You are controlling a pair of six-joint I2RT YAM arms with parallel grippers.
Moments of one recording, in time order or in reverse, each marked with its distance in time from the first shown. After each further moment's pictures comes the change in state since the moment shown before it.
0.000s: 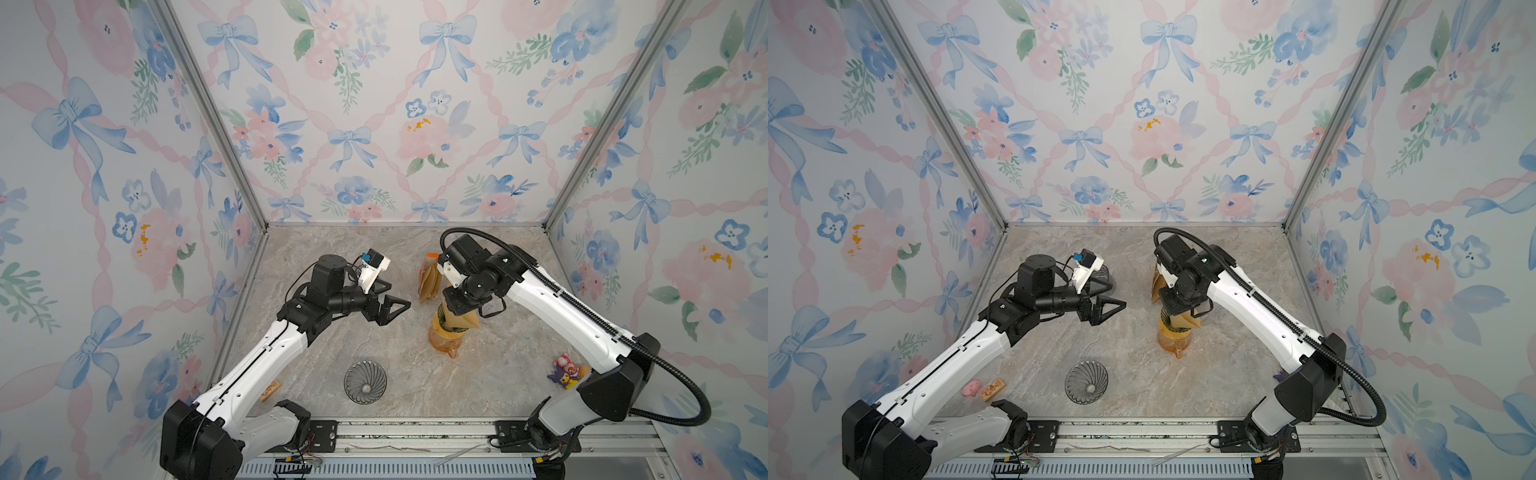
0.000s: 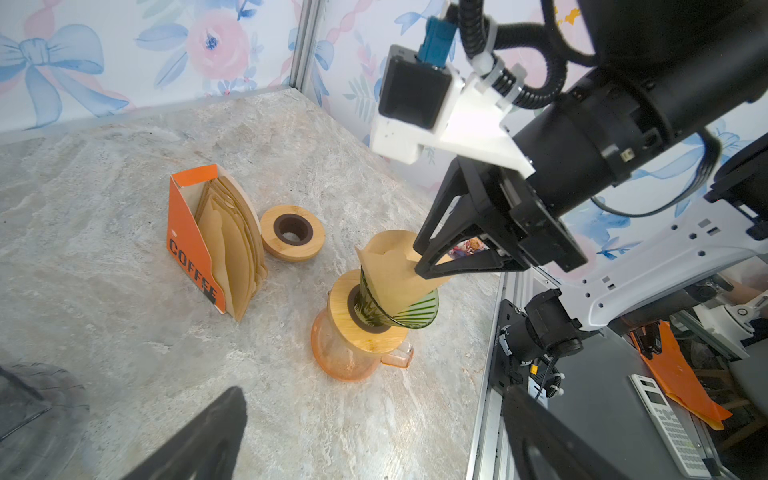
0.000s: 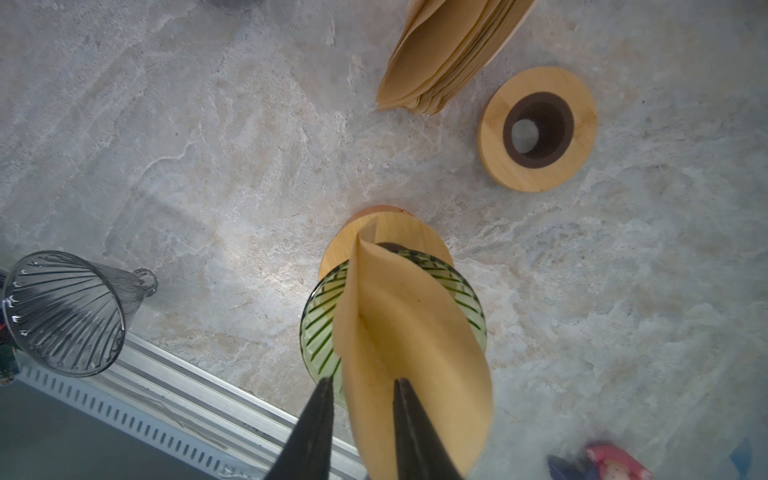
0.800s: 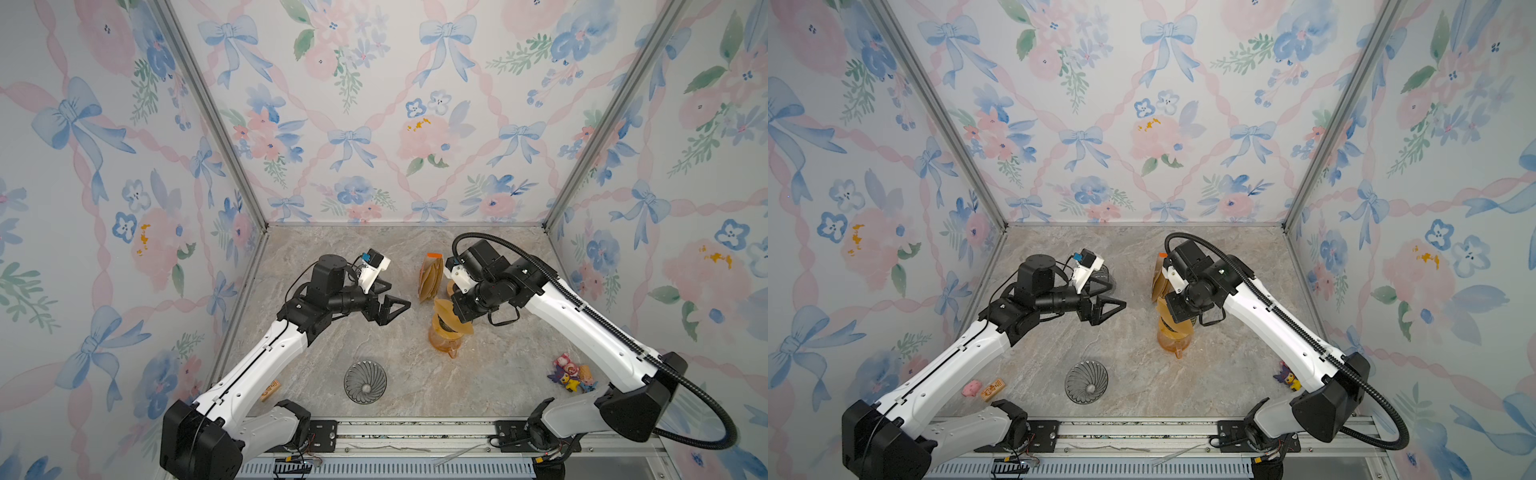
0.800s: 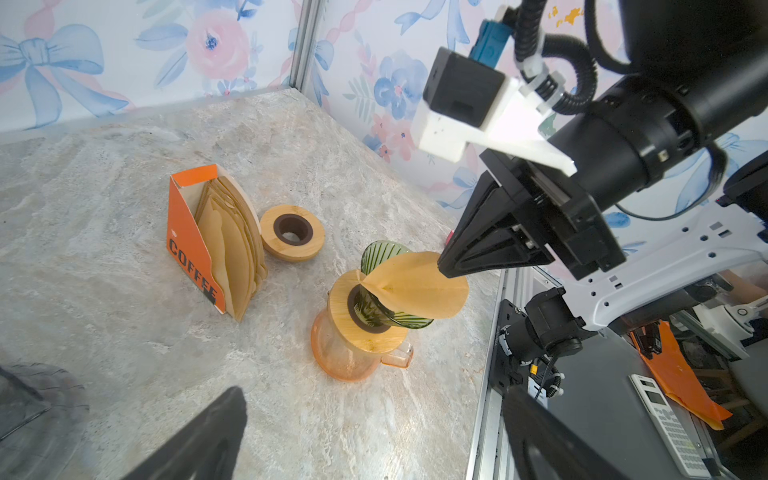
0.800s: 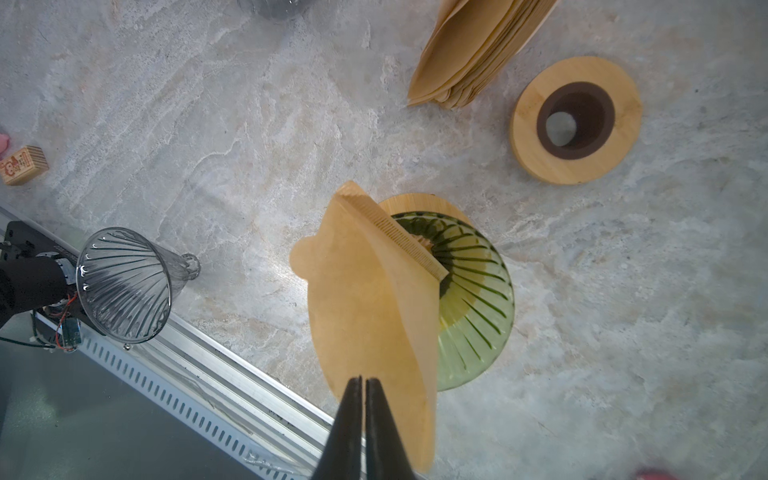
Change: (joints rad) left arm 0.000 0.000 0.000 0.000 0.000 0.000; right arm -0.022 -0.130 -0.129 0.069 -0.097 -0.006
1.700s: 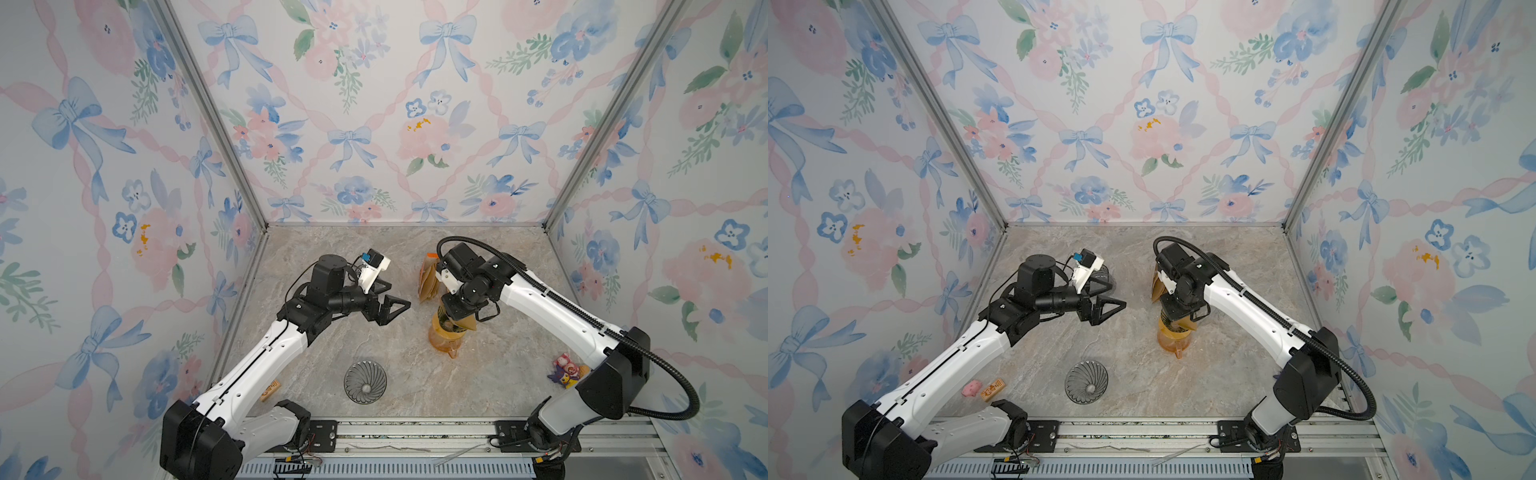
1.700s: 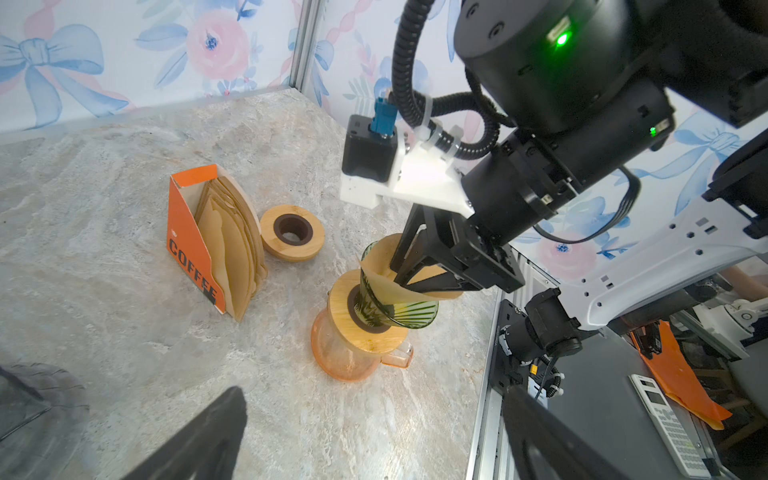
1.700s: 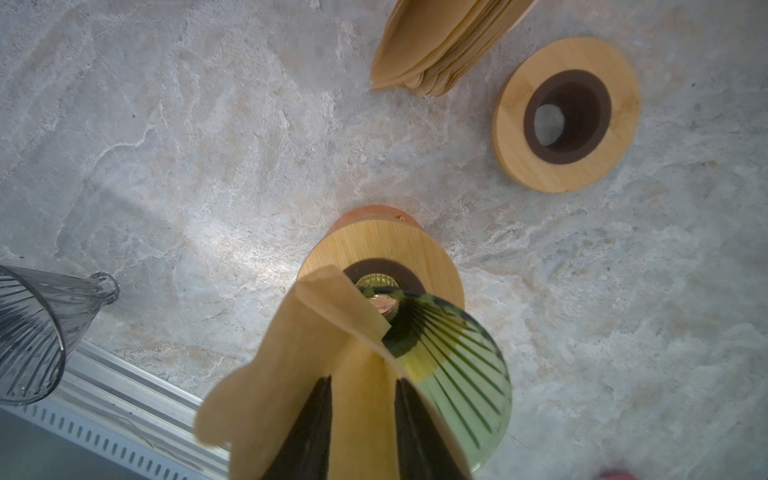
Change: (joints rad) left arm 0.000 0.000 0.000 0.000 0.000 0.000; right arm -0.020 0.144 -0.023 0.048 0.082 -0.035
